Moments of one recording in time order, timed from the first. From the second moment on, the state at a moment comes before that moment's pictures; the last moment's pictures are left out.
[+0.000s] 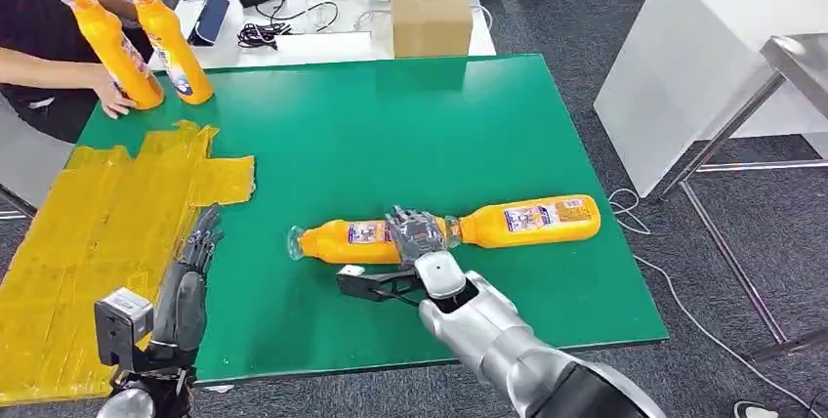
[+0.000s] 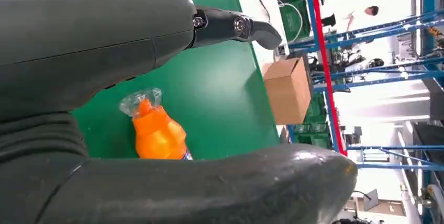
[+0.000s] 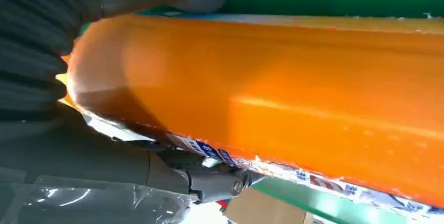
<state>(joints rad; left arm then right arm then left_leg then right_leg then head) 0.08 -0.11 -0.08 -1.64 0.00 -0.12 -0.33 -0.61 0.19 0.66 -0.52 1.25 -0.02 0.25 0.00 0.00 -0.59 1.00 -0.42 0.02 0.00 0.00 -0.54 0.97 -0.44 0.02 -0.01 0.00</state>
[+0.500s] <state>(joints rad) 0.09 -0.11 -0.08 -1.63 0.05 -0.12 -0.28 -0.57 0.20 0.61 -0.55 1.10 -0.21 0.20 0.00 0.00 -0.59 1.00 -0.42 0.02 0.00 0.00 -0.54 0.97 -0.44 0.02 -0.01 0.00</state>
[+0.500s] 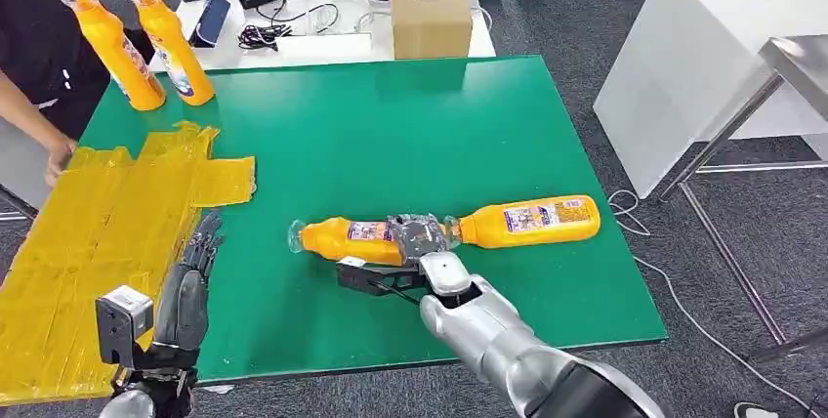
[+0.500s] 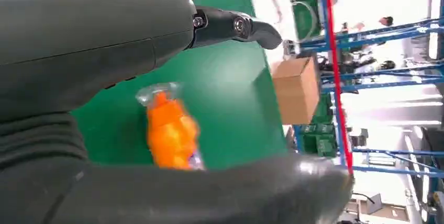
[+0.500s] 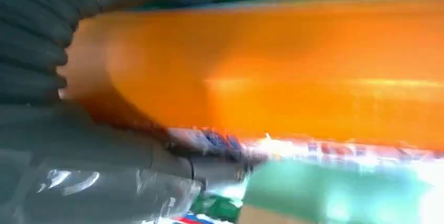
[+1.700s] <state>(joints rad) 0.21 -0.15 -0.12 -1.68 0.87 -0.41 -0.07 -0.30 0.16 0.75 -1.29 0.94 -0.51 -0.01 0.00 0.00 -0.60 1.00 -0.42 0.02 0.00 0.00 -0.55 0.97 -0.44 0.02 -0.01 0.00</state>
